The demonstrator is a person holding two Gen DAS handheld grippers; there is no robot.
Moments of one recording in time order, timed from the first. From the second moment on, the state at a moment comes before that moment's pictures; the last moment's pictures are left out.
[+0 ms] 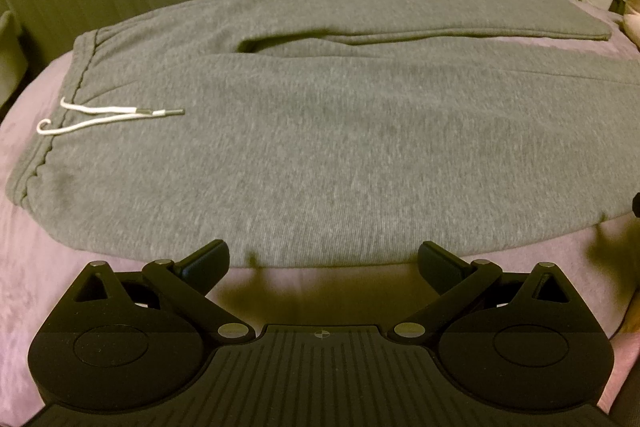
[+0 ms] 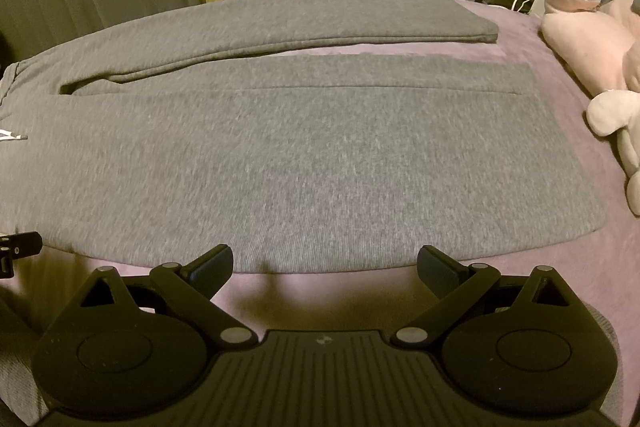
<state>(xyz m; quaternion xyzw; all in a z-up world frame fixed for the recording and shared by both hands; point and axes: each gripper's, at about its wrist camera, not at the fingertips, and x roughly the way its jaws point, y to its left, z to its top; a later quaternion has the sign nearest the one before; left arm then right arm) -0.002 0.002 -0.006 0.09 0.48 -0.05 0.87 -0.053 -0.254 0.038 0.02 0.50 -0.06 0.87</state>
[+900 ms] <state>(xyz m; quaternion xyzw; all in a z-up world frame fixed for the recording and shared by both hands) 0.000 0.001 0.001 0.10 0.49 -0.04 0.87 -0.052 -0.262 0.034 0.01 0.45 -0.07 0.89</state>
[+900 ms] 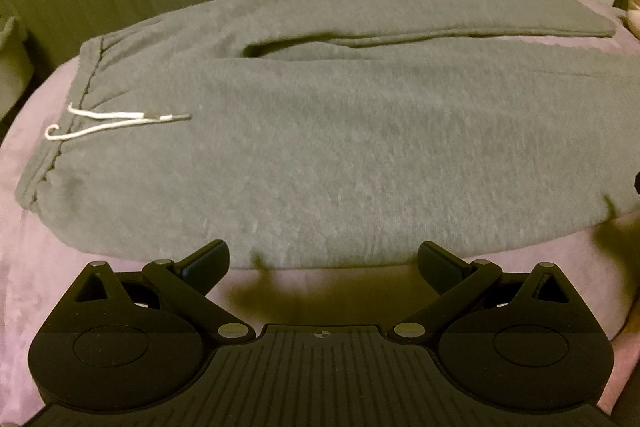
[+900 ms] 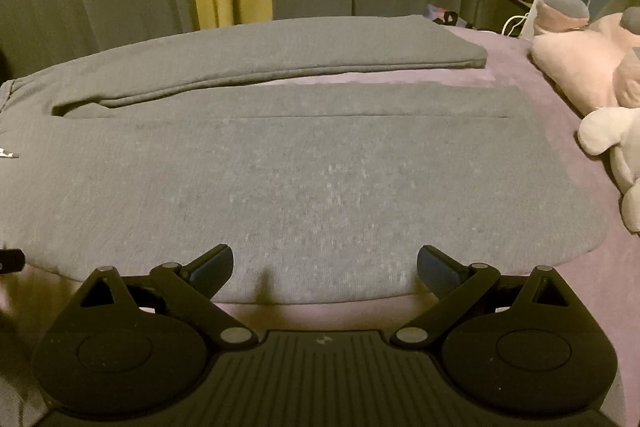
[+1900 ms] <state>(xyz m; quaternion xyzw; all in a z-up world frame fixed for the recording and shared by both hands) 0.185 0.094 -0.034 -0.05 0.33 0.25 0.91 0.373 -0.328 -0.001 0.22 0.48 -0.13 0.84</state>
